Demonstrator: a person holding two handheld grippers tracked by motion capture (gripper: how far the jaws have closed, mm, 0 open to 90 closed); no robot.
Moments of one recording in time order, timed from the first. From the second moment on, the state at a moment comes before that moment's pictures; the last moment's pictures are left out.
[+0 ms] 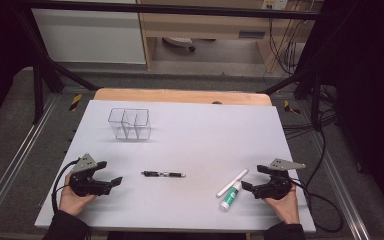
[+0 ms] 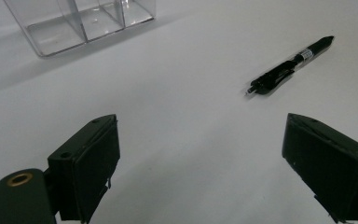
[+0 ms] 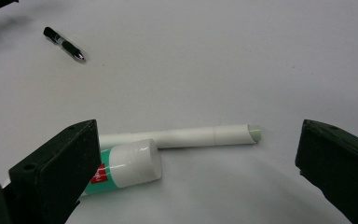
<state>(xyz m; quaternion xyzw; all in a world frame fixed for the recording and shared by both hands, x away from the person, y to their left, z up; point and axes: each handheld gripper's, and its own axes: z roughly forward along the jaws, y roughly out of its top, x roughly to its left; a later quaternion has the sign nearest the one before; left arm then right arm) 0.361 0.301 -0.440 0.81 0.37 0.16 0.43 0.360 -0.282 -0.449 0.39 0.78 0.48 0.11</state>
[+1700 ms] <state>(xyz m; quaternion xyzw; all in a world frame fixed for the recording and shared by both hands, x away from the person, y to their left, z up) 0.391 0.268 -0.384 0.88 0.23 0.28 0.31 0.360 -0.281 -0.448 0.39 0.78 0.47 0.11</state>
